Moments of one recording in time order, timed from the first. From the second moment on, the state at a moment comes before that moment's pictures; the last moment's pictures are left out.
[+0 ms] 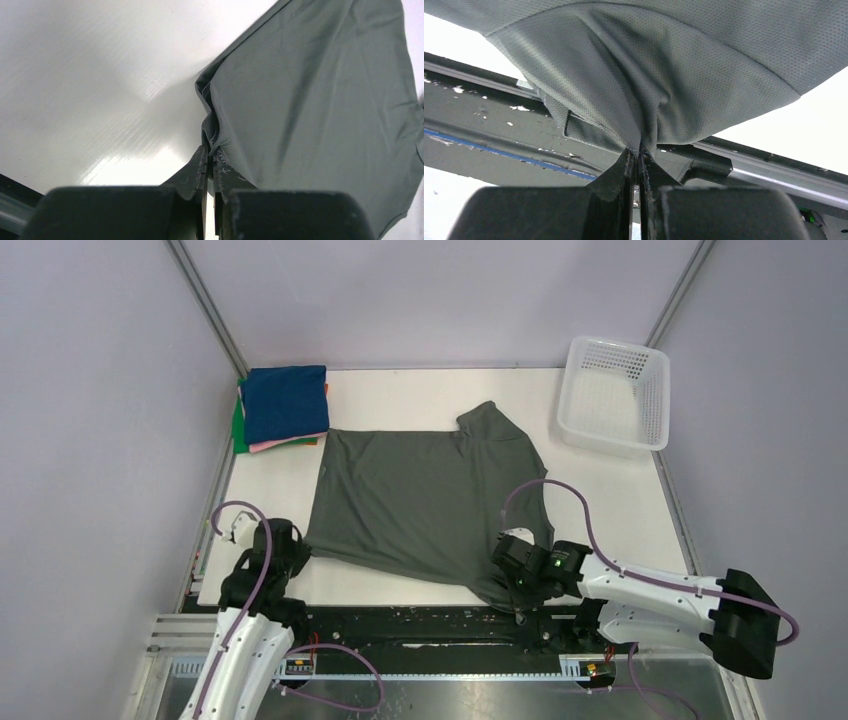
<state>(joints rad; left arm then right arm) -0.15 0.40 0.39 -0.84 -0.30 -1.05 1.07 1.03 0.53 -0.83 0.06 0.81</state>
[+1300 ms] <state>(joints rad) -0.15 0.83 0.55 -0.65 -0.34 -1.04 0.64 1.24 0.92 -0.81 0.16 0.46</state>
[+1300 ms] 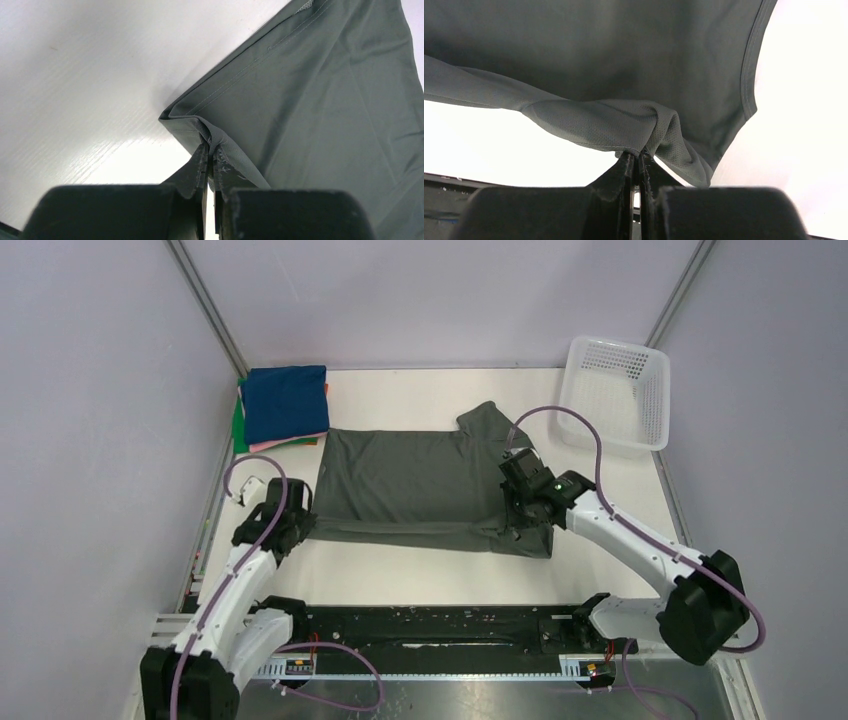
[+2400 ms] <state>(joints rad) -0.04 1.13 0.73 -0.43 -0.19 -0.91 0.40 1.51 1.05 -0.56 -0.05 0.38</state>
